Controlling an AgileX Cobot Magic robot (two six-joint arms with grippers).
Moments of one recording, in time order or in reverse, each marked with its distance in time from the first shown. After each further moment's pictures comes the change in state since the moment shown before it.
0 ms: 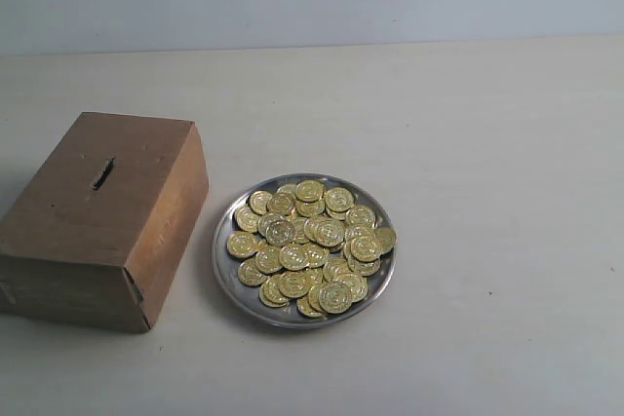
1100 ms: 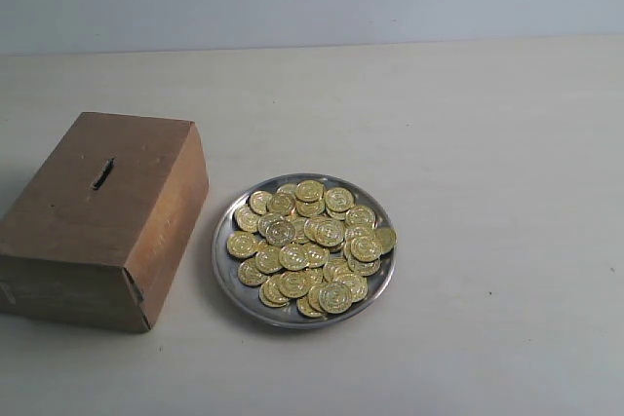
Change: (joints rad) left arm 0.000 0.000 0.000 0.002 0.000 -0.023; right arm 0.000 -0.012 0.000 0.004 0.000 0.000
